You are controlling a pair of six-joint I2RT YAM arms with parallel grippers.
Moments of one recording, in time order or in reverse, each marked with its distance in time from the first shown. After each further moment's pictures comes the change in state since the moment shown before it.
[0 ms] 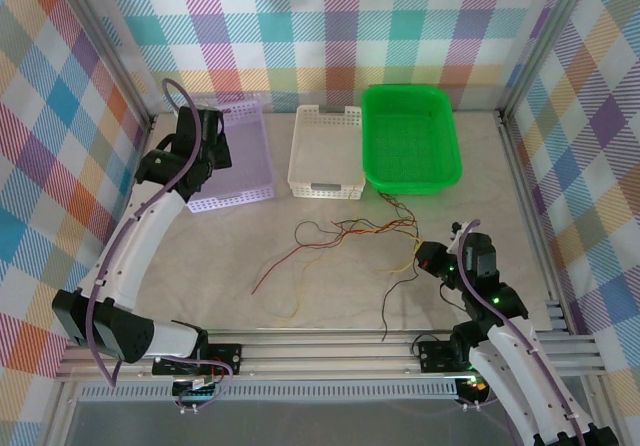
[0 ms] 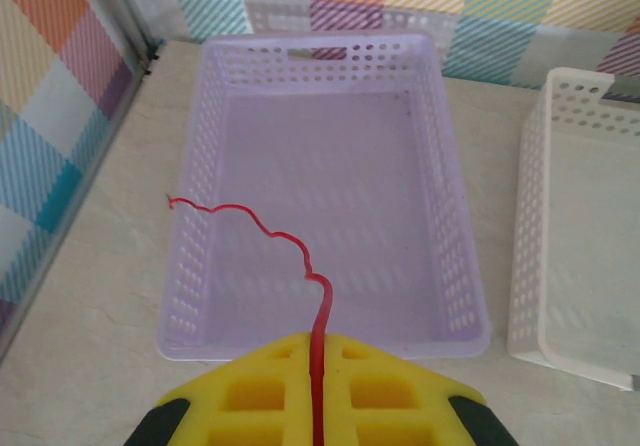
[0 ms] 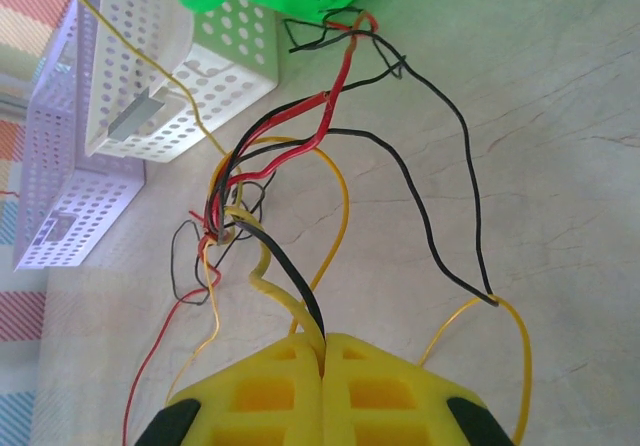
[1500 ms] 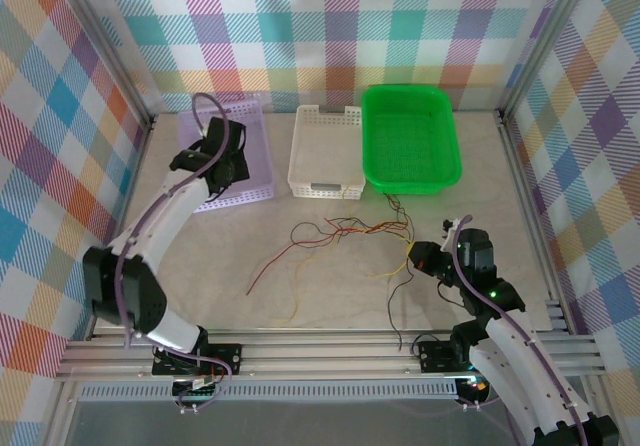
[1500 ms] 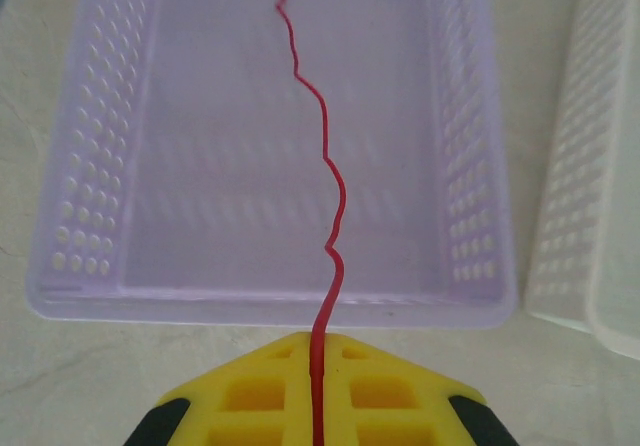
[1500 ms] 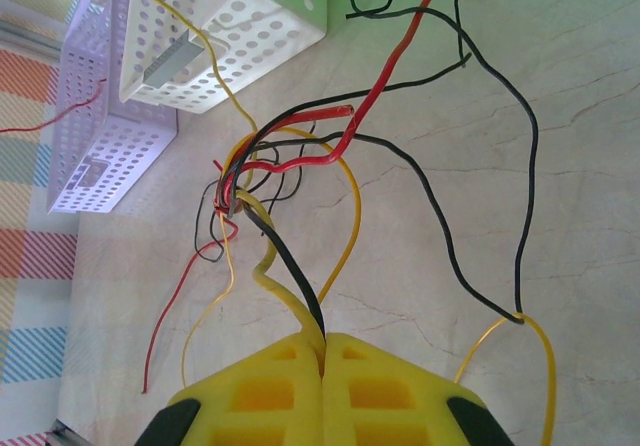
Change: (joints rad) left arm 0.003 0.198 -0.120 0.078 0.066 -0.113; right arm 0.000 0.063 0.003 0.048 -0.124 -0.043
